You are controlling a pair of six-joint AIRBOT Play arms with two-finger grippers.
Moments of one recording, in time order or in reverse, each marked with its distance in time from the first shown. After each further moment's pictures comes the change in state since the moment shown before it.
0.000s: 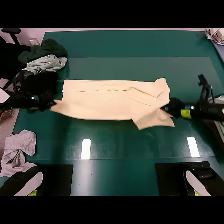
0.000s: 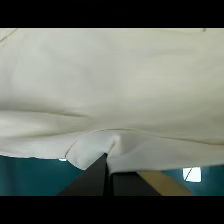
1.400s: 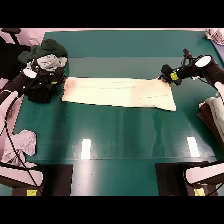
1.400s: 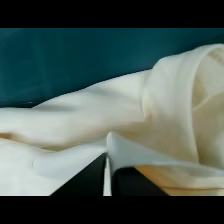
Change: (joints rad) left arm -0.013 -0.660 0.382 -0.275 0.427 0.076; right arm -0.115 -0.892 0.678 -0.002 -0.089 -0.141
